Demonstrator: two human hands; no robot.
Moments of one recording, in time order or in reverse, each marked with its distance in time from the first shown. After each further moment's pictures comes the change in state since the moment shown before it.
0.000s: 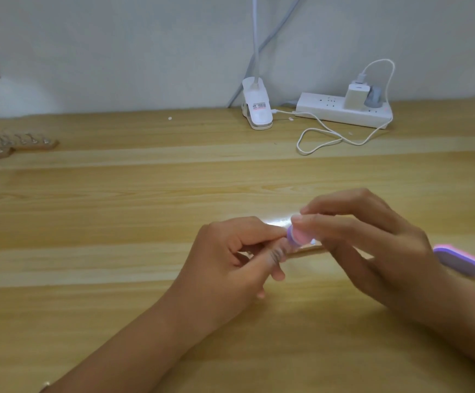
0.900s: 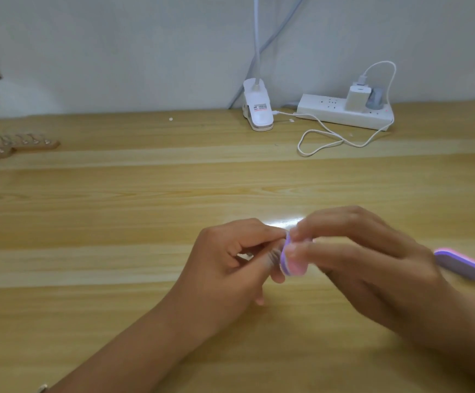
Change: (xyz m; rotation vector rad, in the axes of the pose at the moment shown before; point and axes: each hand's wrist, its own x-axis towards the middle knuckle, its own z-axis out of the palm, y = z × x) left_hand 0.000 -0.001 0.001 -0.004 0.003 0.027; right_hand 0.000 -0.008 -0.003 0.097 -0.047 -0.077
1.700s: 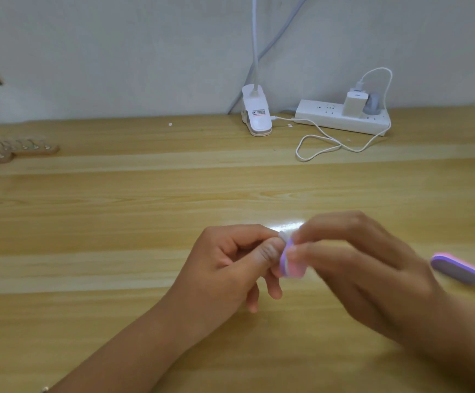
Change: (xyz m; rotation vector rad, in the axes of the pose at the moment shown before) left_hand 0.004 0.007 -0.002 -0.199 -0.059 -0.139; right_hand -0.001 0.000 0.002 -0.086 0.032 -0.015
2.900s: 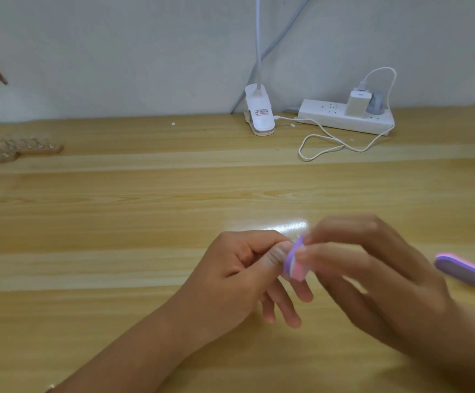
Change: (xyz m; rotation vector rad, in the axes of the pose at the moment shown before) left_hand -0.003 0.003 0.003 -0.040 -0.157 -0.076; right_hand -0.003 -0.005 0.002 -0.043 0.068 -0.015
